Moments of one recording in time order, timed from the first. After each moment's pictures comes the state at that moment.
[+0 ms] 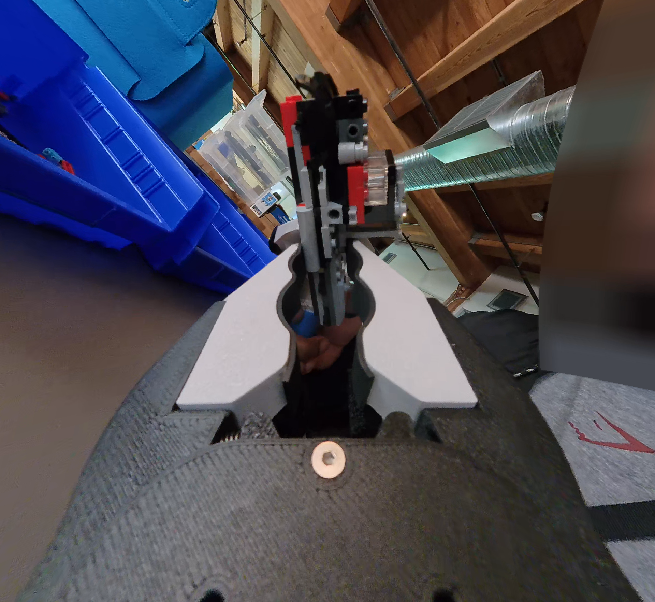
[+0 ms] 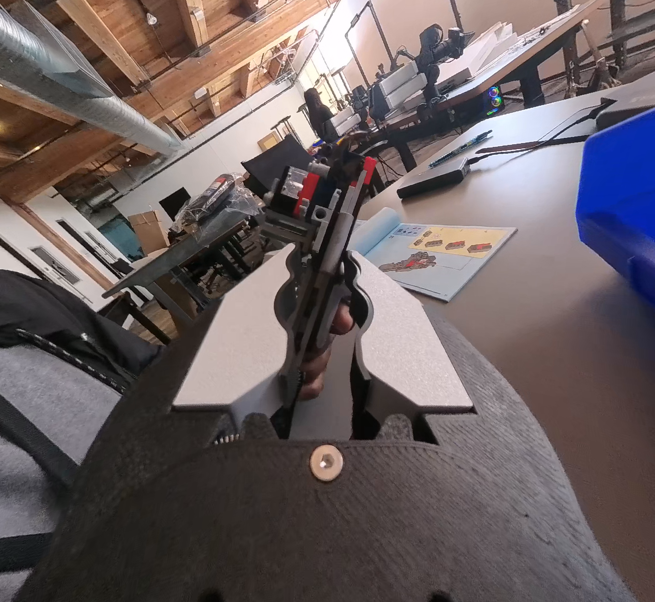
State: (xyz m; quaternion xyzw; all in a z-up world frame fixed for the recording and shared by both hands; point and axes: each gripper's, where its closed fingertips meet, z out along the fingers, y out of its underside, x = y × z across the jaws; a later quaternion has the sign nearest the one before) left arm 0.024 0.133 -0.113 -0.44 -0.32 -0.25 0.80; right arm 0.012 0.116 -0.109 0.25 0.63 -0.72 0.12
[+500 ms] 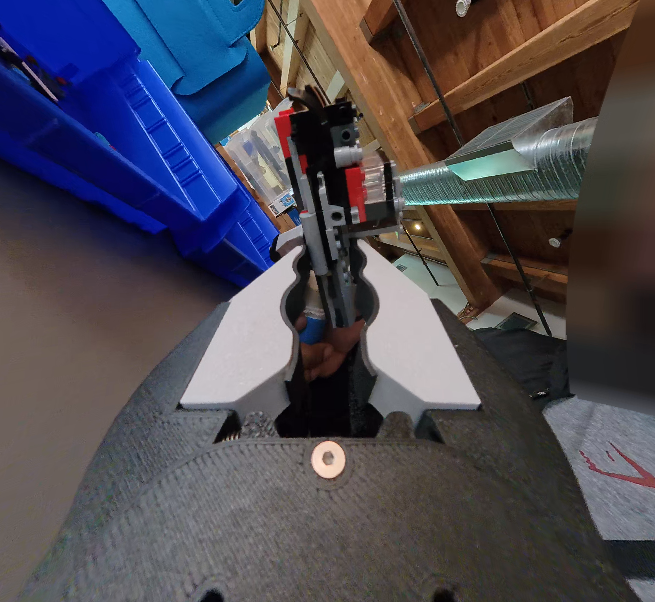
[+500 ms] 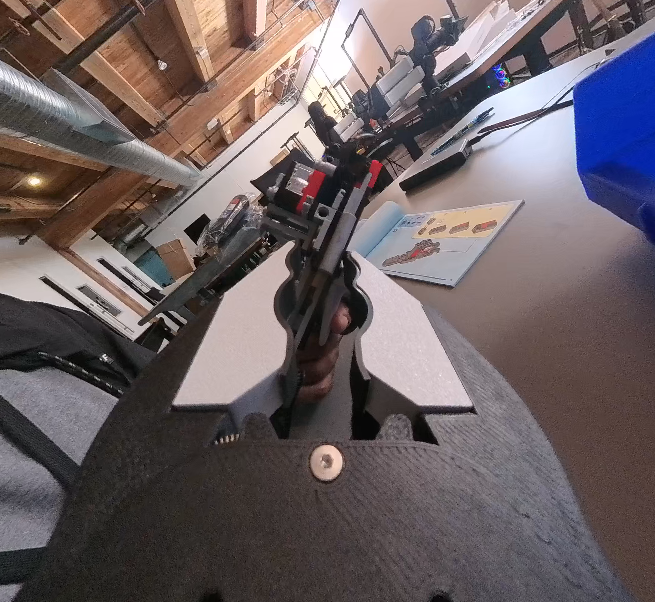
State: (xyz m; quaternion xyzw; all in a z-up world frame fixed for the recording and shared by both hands) left arm 0.011 0.127 -0.129 -0.43 -0.36 -0.26 0.78; right arm 0.002 0.114 -0.126 0.29 0.60 -0.73 0.17
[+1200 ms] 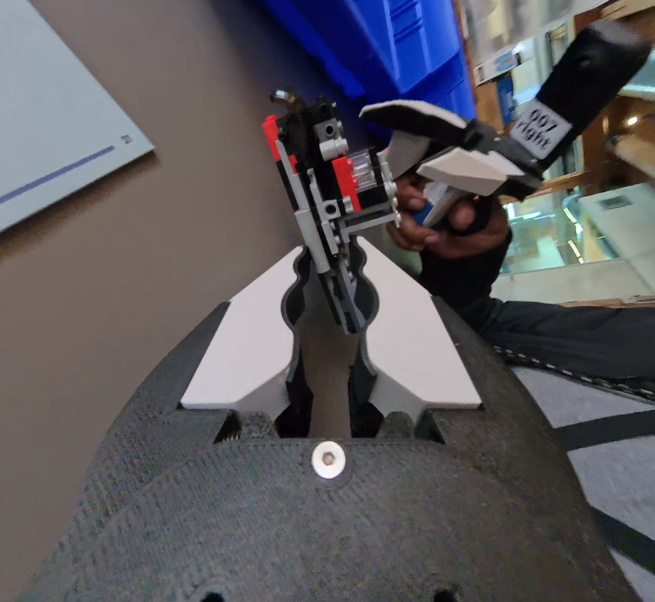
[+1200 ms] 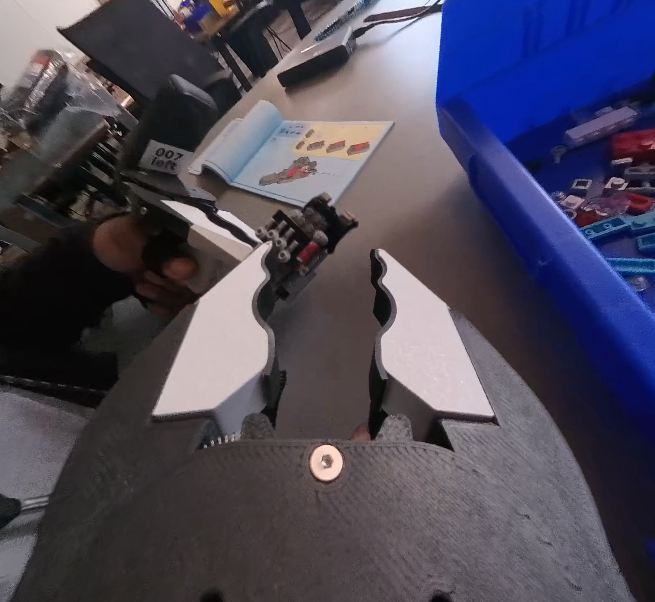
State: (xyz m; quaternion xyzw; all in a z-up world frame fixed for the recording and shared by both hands) left arm 0.007 0.100 -0.234 -0.63 -0.53 -0.21 0.52; right arm -0.040 0.134 -0.197 0.32 0.76 -0.57 0.05
